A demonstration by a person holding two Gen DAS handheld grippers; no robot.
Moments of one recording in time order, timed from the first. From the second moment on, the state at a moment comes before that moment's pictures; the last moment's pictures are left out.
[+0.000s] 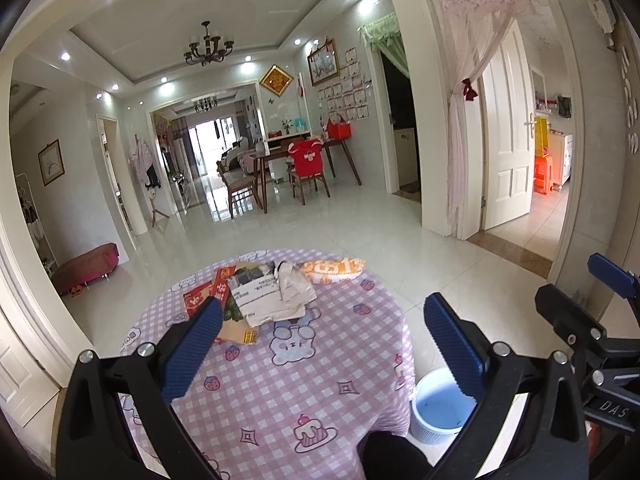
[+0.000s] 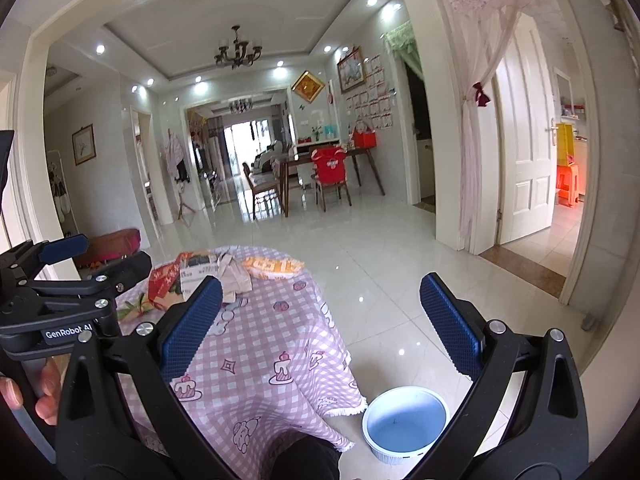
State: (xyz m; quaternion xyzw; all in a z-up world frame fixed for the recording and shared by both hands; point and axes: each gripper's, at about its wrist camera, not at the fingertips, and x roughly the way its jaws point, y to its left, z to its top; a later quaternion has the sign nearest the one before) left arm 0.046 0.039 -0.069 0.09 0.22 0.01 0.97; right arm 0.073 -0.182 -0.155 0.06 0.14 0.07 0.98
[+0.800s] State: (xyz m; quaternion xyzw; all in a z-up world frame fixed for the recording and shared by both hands) left arm 0.203 0.175 -0.172 -0.03 0.37 0.07 0.93; right arm 0.270 -0.093 -0.251 0.06 0.32 0.15 0.93
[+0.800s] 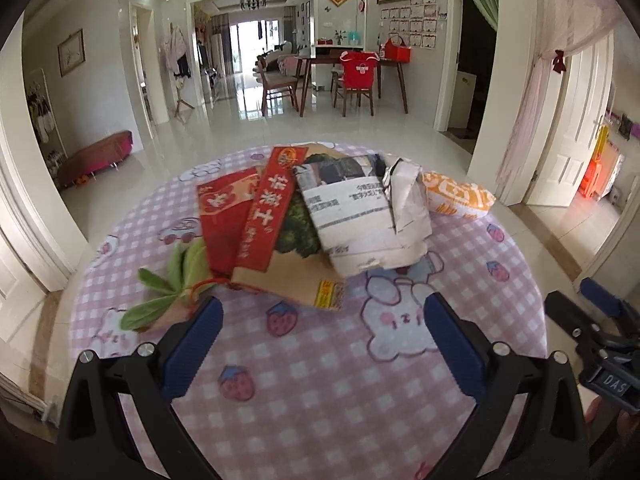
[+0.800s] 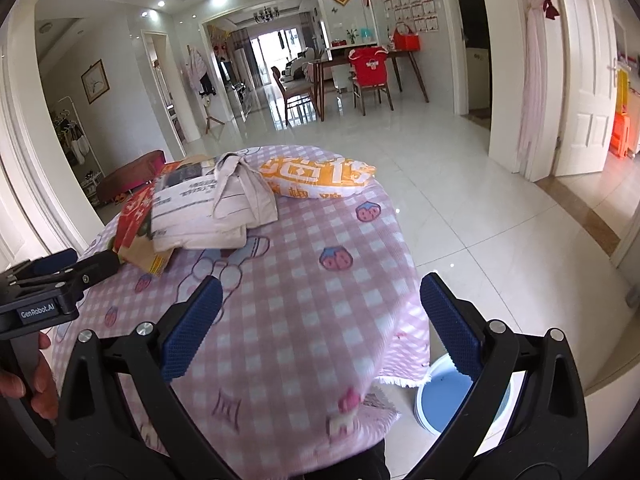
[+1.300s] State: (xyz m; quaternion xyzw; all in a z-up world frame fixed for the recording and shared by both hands) left arm 0.284 0.196 -0.191 -0.12 0.38 0.03 0.92; right arm 0.339 -0.081 -0.252 0.04 0.31 0.16 0.93
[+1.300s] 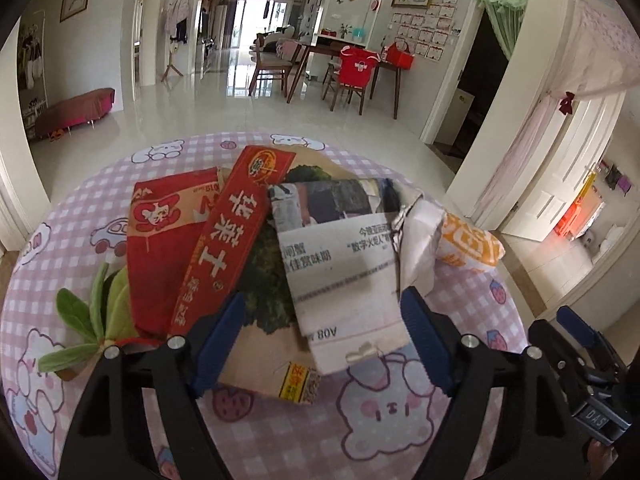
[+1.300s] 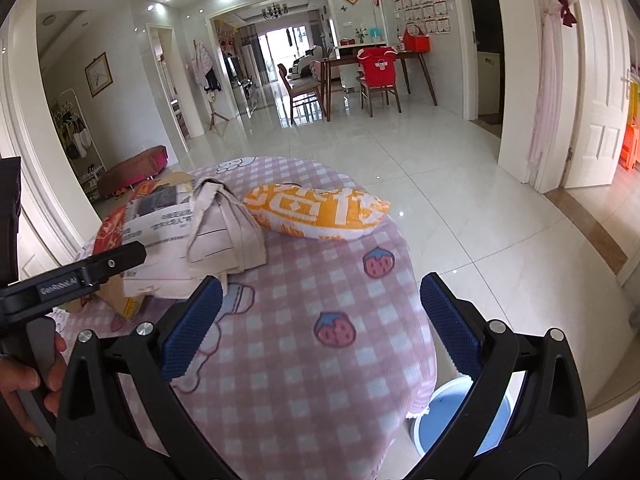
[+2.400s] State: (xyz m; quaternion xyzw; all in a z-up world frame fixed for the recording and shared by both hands) left arm 0.279 0.148 -0.144 -0.07 0.29 -0.02 0.95; right arm 0.419 -0.061 -0.259 -0.09 0.36 0.21 0.91
